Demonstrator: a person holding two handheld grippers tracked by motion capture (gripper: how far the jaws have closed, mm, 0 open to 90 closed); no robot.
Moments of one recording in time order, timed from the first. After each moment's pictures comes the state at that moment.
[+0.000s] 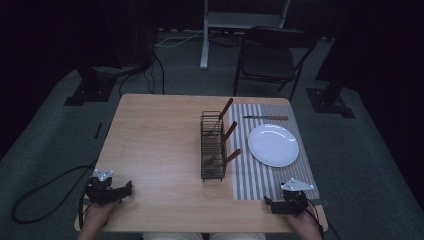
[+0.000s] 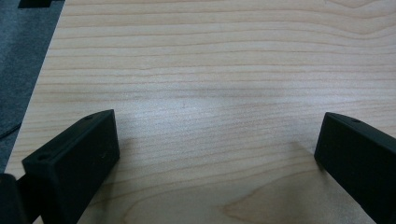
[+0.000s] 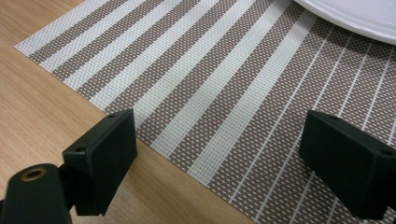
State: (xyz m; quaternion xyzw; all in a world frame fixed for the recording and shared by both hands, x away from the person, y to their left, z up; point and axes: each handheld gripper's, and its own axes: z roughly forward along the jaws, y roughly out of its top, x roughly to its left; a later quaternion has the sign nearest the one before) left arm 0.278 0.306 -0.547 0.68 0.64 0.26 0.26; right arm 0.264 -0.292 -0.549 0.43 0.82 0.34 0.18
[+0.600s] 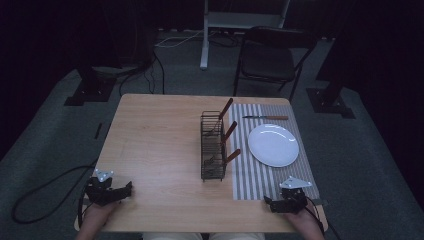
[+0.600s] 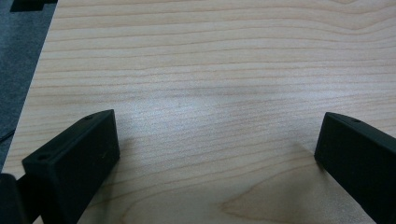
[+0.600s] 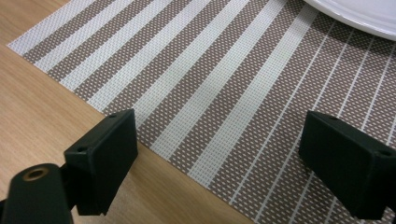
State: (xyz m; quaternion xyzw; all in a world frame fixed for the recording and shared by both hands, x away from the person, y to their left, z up) left arm 0.277 0.307 -0.547 0.69 0.63 0.25 0.27; right arm 0.268 -0.288 -0.544 0.44 0.82 0.32 0.17
